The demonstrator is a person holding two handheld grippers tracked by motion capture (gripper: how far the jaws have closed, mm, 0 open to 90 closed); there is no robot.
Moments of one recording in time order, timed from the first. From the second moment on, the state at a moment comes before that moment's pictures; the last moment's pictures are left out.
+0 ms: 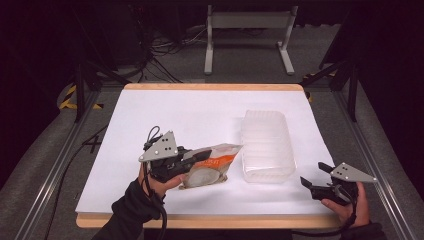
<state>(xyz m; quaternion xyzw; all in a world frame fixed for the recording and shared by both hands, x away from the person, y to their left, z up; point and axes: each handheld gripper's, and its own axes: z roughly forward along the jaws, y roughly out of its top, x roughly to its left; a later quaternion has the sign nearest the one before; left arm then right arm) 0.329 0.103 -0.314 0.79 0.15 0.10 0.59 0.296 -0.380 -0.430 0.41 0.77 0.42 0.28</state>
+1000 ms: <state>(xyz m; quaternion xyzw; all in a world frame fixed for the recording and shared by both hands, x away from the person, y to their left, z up) 0.394 0.042 -0.289 0.78 0.15 0.10 0.60 0.297 -0.379 -0.433 0.40 0.77 0.41 0.28</state>
